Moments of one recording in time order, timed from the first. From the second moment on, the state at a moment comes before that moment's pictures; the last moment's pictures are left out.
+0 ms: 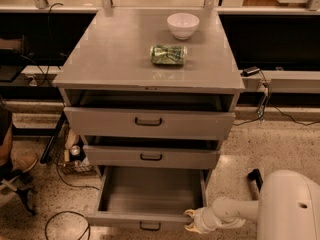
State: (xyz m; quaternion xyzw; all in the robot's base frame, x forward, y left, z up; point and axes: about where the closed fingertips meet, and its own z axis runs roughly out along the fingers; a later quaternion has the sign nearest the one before) arm 0.452 -0.141 0.157 -0.67 0.69 0.16 0.22
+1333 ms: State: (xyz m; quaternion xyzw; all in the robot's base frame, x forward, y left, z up) arm 0.451 -0.160 0.196 -0.67 0.68 0.13 0.25
